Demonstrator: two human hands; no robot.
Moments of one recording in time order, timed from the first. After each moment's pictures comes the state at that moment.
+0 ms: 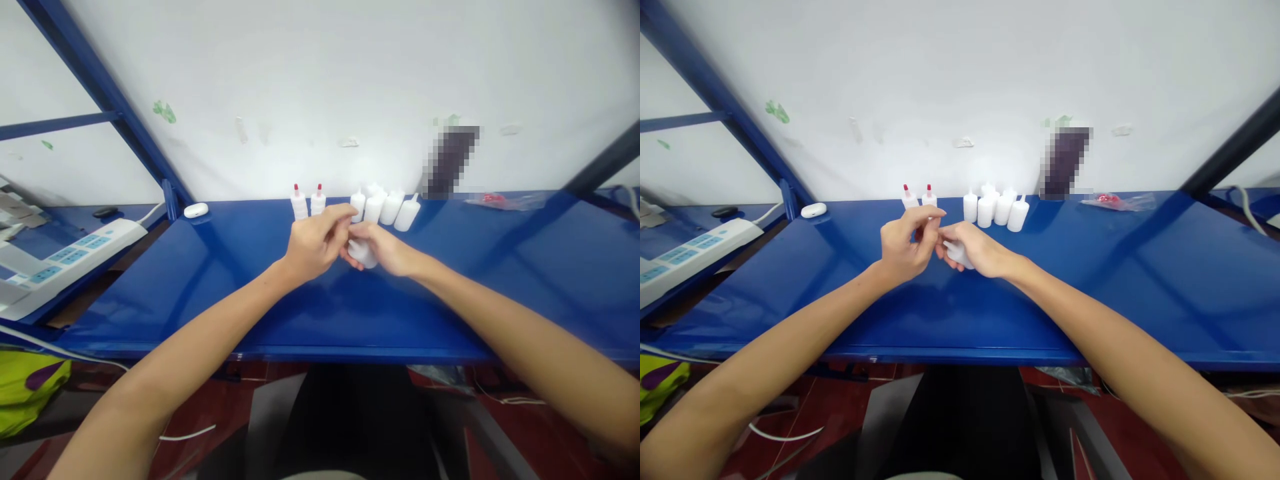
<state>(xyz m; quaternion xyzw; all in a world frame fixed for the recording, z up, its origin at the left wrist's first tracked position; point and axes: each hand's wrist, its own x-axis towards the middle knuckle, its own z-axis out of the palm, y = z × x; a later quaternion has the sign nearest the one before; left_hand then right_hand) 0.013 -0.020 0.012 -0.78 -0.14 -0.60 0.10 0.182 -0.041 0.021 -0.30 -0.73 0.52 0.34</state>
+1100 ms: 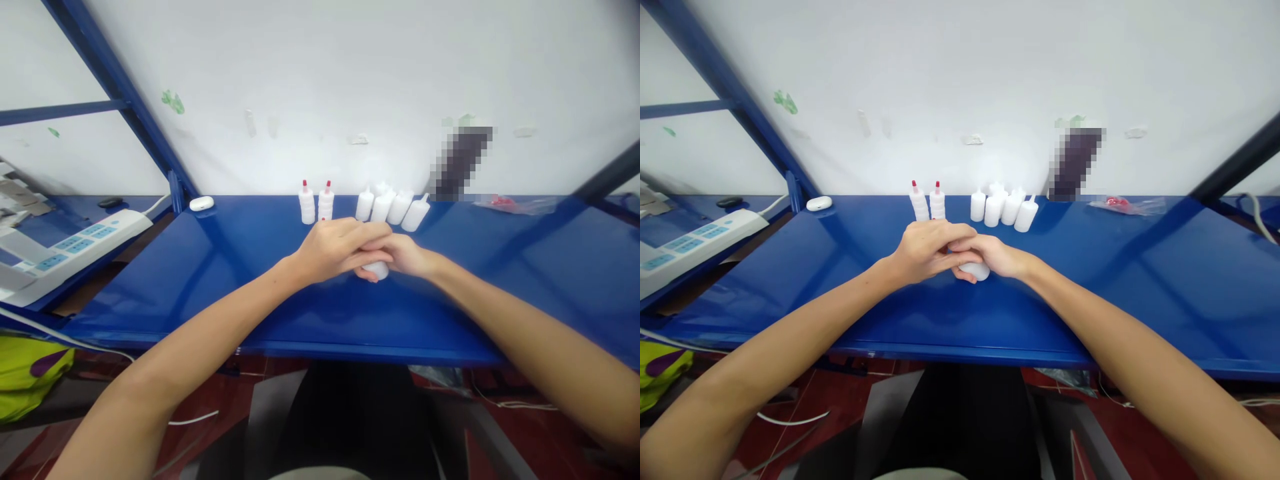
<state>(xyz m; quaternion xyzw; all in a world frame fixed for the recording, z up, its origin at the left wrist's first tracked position) 0.011 -0.021 0.010 -0.85 -0.06 -0.50 0.13 0.185 -0.044 0.027 -0.25 -0.72 0.61 0.23</state>
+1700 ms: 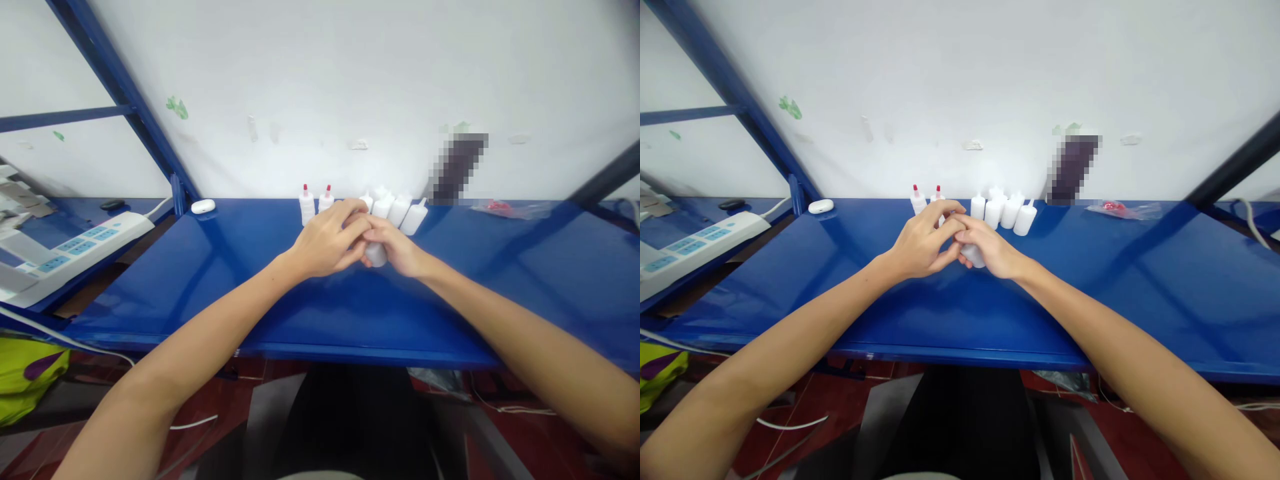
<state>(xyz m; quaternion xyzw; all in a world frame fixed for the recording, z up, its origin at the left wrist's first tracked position) 0.003 -0.014 0.015 -0.88 -0.13 -0.42 0.18 0.181 -0.042 0.022 -0.27 -0.70 0.51 0.41</state>
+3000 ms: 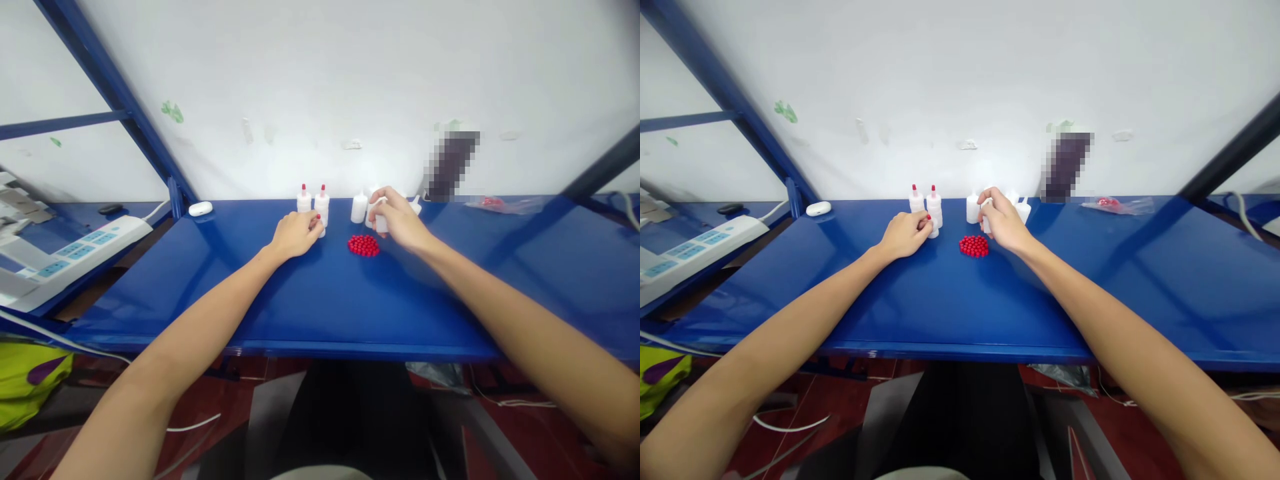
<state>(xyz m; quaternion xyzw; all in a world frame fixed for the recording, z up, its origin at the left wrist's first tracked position) -0.029 0.036 -0.006 -0.84 -0.49 -0.23 -0.02 0.214 -0.004 0.017 -0.50 -0.61 0.36 0.50</state>
